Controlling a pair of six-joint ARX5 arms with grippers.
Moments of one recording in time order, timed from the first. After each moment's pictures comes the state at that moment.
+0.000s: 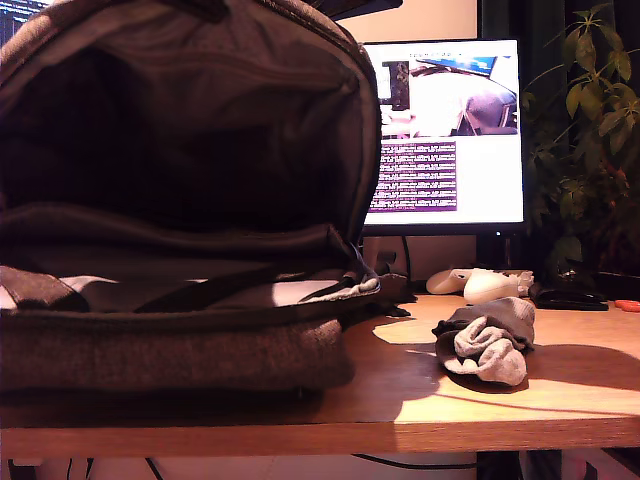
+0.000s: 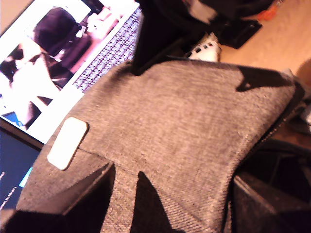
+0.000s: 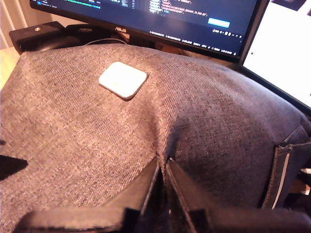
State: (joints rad) left arm -1.11 0.89 0.71 -0.11 -0.66 0.47; right arm 0.69 1.39 1.23 -0.23 -0.20 -0.21
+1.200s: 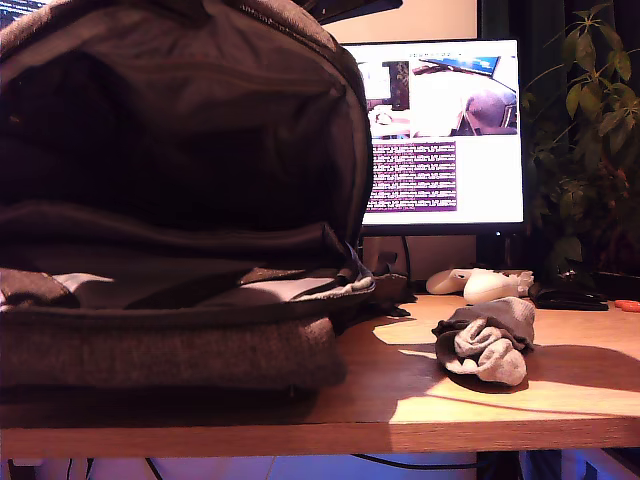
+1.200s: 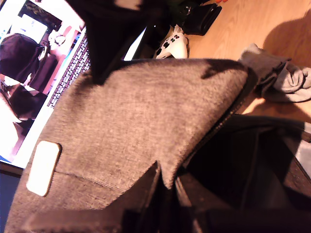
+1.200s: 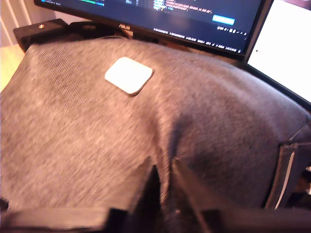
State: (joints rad) left arm -1.08 0.89 0.74 -0.21 -0.53 0.64; right arm 0.70 1.38 1.23 -0.26 -0.20 -0.21
